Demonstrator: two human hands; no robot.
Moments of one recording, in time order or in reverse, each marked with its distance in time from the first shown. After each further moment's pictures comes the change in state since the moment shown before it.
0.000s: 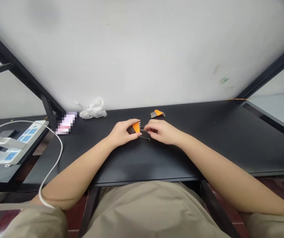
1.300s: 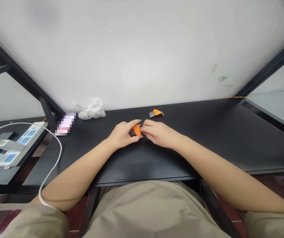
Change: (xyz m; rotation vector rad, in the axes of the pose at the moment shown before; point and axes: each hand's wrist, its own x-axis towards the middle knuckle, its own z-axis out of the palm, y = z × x) left_hand -0.003 0.004 0.009 0.239 -0.024 0.015; right_hand -0.001 -0.023 0.004 -0.109 0.001 -0.066
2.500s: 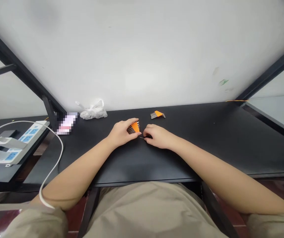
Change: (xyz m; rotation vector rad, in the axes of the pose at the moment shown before) left_hand 0.001 -0.011 -0.005 -0.048 0.060 -0.048; right_hand 0.005 0.014 0.021 0.002 -0.119 0.192
